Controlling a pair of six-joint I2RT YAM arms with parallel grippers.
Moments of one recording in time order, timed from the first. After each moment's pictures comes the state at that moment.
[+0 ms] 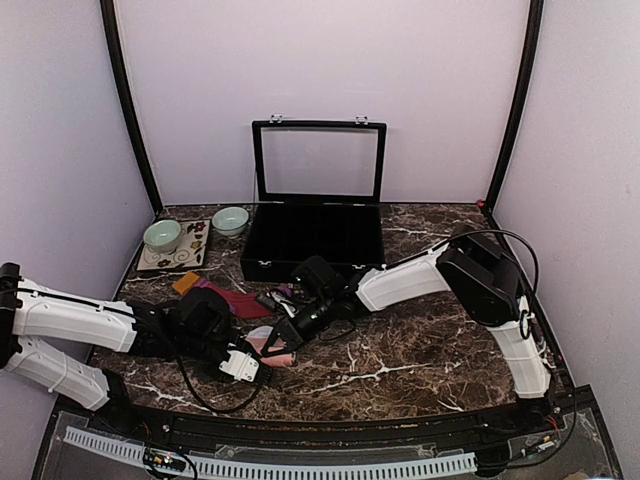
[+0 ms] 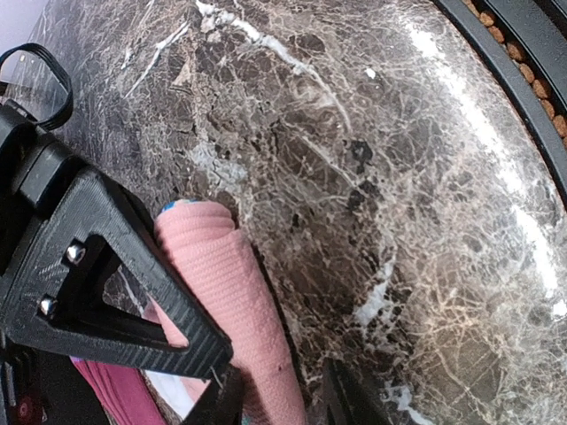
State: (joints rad) left arm -0.93 1.24 0.48 -0.15 0.16 1.10; right arm 1.01 2.30 1.46 -0.06 -0.82 0.37
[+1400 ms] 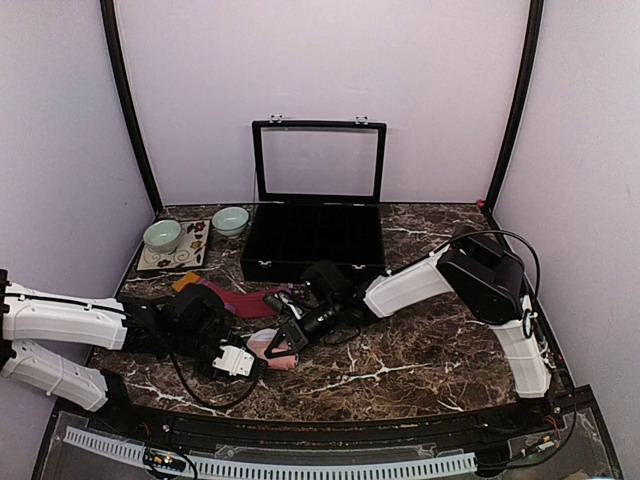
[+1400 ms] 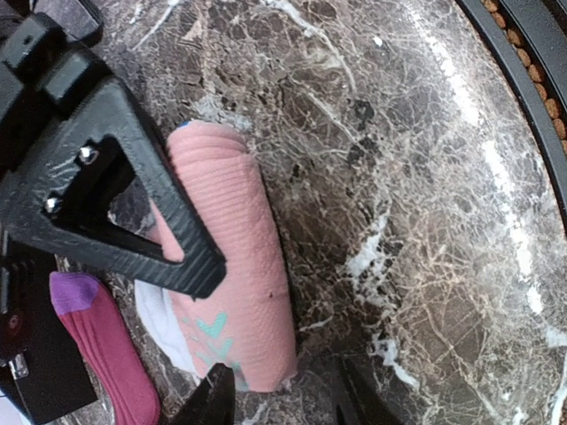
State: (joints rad) left arm -0.93 1.16 0.51 -0.30 0.10 1.03; right arm 1.00 2.28 1.35 0.11 -0.85 0.50
